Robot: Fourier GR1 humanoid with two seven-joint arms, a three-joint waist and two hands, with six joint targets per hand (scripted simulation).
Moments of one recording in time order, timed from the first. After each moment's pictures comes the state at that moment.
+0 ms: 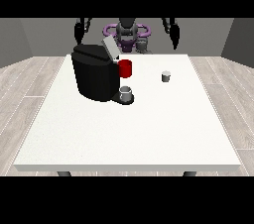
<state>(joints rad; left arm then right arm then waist) 0.01 0.11 0.01 -1.56 0.02 0.01 0.02 0.00 -0.13 -0.01 -1.58 -0.01 -0.01 0.00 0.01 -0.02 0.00</state>
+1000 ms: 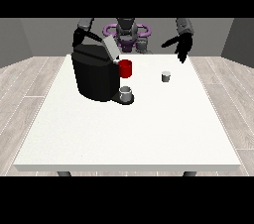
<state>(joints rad) -0.24 0.49 0.05 -1.32 -0.21 -0.23 -0.10 -0.11 -0.07 0.04 -1.57 0.16 -0.15 -0.01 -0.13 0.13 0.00</state>
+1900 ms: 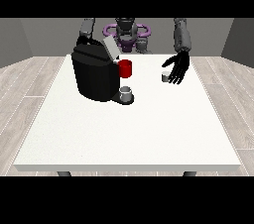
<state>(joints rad) -0.45 0.48 0.01 -0.91 -0.49 -0.11 -0.22 -0.20 -0.02 0.06 -1.49 0.17 -0.16 0.05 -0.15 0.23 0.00</state>
